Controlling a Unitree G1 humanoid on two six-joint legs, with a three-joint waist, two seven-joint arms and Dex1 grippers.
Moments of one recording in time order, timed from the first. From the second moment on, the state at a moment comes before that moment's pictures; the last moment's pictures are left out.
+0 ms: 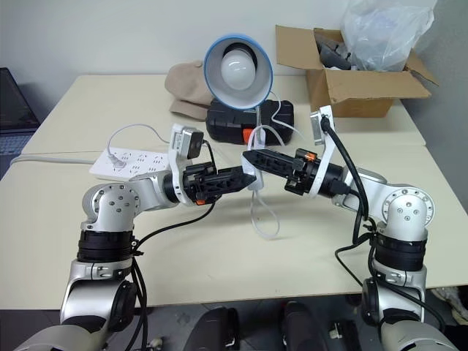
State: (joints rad) left arm -0.68 0.40 0.07 0.04 -0.97 1.11 -1.06; right arm -0.65 -0.34 -0.23 -0.23 1.44 1.23 0.23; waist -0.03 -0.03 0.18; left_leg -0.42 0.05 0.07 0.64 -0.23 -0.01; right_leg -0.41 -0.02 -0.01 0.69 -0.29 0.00
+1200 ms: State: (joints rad) left arm -0.65 0.46 0.00 0.01 -0.94 1.07 -1.13; right arm -0.65 -0.39 -0.16 -0.21 1.52 1.14 0.17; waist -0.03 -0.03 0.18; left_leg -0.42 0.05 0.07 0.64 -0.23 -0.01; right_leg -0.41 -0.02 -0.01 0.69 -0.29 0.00
